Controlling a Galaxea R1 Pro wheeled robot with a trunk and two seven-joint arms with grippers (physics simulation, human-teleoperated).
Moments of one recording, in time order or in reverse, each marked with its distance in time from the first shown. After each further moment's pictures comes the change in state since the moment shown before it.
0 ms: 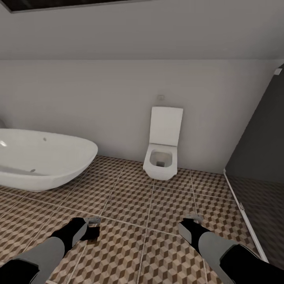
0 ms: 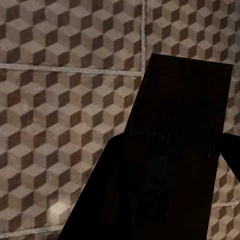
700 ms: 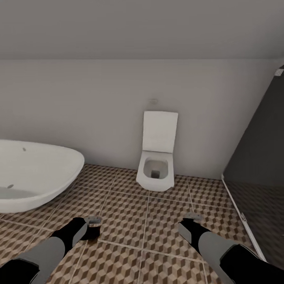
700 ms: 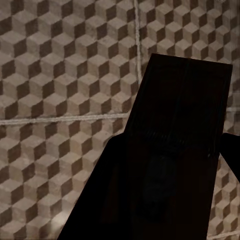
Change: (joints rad) left arm 0.000 -0.002 0.001 0.000 0.001 -0.002 -0.003; right arm 0.000 0.000 0.001 -0.003 0.001 0.000 0.002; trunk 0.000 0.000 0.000
